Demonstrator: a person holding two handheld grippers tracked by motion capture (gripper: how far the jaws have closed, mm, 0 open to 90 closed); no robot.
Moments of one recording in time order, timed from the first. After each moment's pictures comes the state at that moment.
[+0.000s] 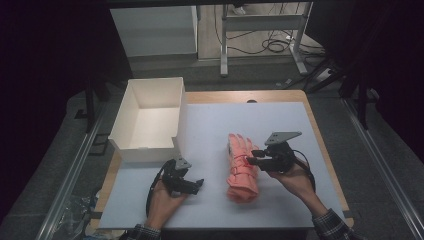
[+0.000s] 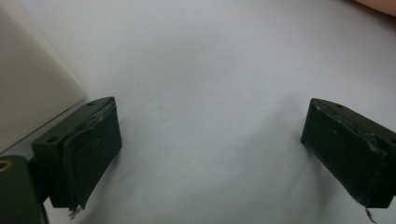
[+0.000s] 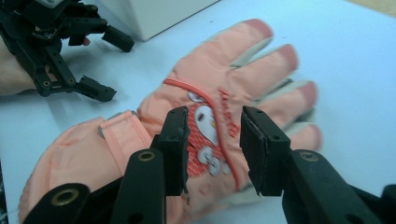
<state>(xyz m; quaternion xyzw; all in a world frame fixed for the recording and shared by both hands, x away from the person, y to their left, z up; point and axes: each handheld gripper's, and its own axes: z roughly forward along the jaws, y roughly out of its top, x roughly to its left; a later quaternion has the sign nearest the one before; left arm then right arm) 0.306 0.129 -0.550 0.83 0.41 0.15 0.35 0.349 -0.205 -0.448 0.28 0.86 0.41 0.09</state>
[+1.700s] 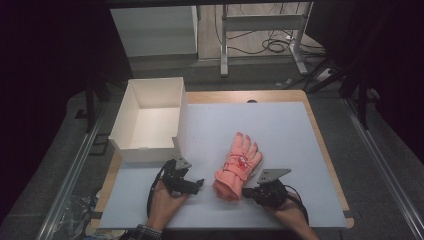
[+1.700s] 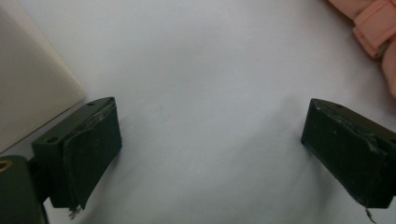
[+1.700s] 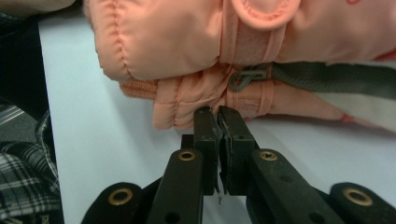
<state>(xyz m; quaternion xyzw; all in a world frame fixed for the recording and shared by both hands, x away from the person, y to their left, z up) 0.306 0.130 -0.550 0.83 0.41 0.15 0.35 0.287 -0.192 -0.529 0.24 0.88 0.41 0.03</state>
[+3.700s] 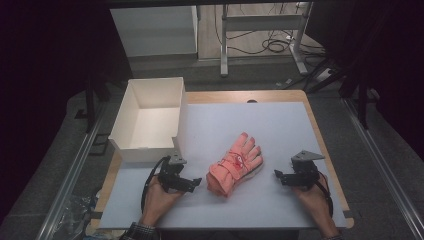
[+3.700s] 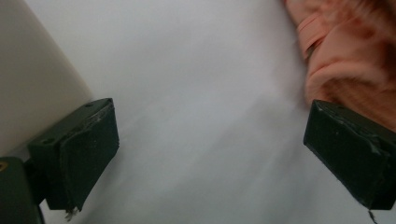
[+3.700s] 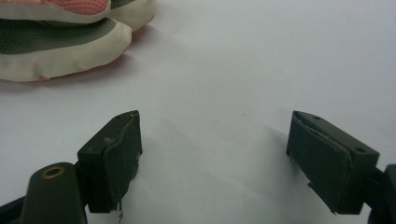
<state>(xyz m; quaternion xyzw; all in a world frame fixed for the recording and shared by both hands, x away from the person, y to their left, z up) 0.311 0.143 -0.532 0.82 0.41 0.09 0.37 0.342 -0.287 -0.530 0.41 0.82 0.34 0.21</state>
